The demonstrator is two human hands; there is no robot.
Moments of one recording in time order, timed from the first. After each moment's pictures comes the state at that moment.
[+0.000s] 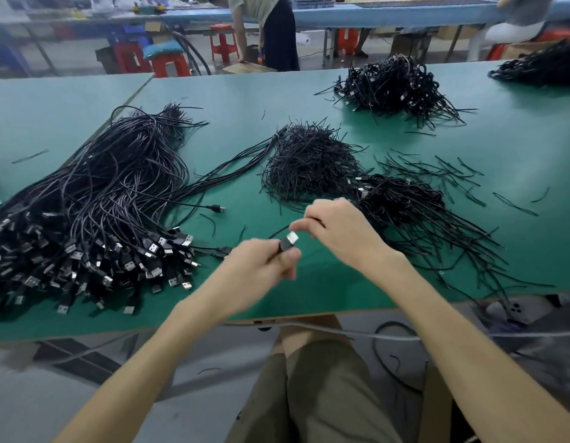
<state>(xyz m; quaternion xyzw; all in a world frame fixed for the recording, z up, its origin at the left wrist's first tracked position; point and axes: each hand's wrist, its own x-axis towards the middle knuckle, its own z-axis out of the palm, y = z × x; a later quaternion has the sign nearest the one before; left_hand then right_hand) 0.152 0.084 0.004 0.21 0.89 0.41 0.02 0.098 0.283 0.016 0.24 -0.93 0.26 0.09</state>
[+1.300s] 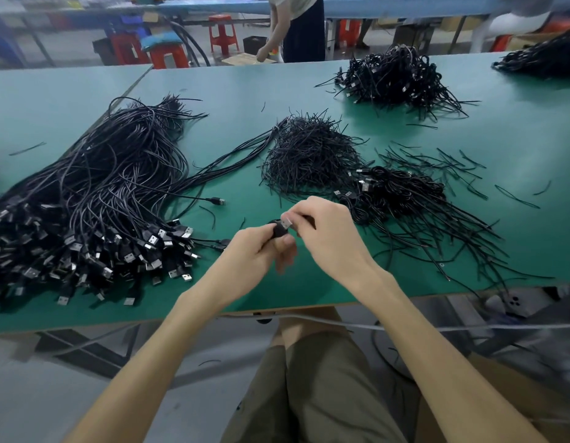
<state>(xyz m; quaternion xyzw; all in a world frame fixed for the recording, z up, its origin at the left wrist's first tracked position) 0.147 0.087 0.002 0.21 0.85 0.47 0.02 0.141 0.253 0.031 0.14 -0.89 0.43 0.09</state>
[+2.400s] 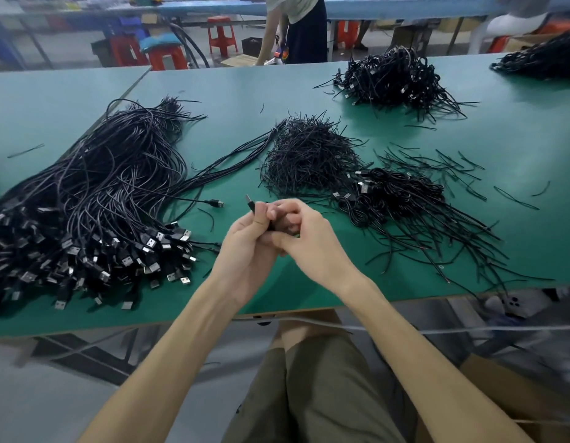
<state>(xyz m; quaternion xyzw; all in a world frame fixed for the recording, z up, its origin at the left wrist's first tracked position) 0.139 0.109 0.001 0.09 0.44 0.89 0.11 0.139 0.236 0.015 0.12 -0.81 0.57 0.01</state>
